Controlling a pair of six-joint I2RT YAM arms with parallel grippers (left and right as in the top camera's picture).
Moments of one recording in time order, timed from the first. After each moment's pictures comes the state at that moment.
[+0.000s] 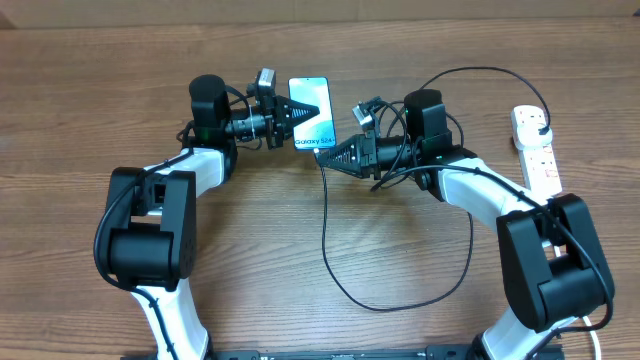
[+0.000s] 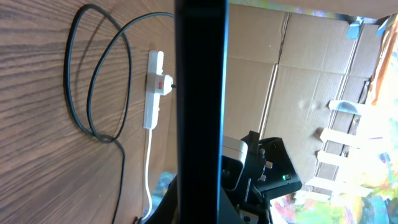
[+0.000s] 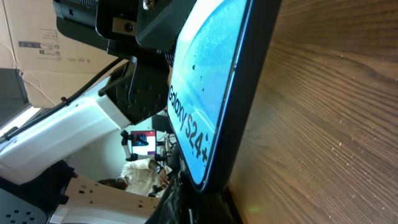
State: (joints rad) left arm -0.11 2.06 1.10 0.73 1.25 -1.47; right arm 0.31 1.84 1.01 0.23 -1.21 0.87
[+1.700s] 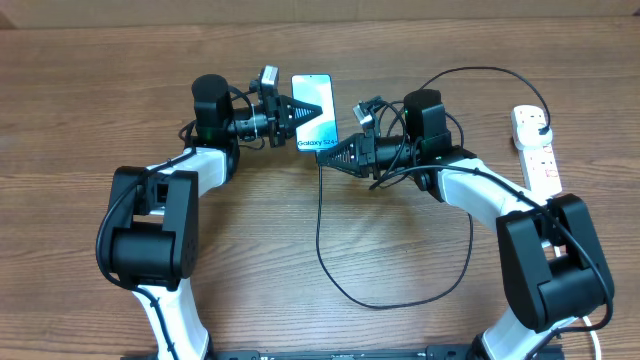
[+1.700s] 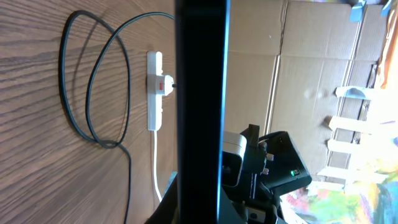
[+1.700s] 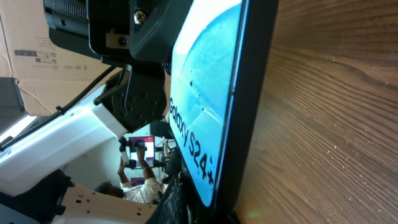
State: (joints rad) left arm -0.12 2.06 1.10 0.75 1.25 -1.40; right arm 0.31 1.84 1.00 0.24 -1.17 0.89
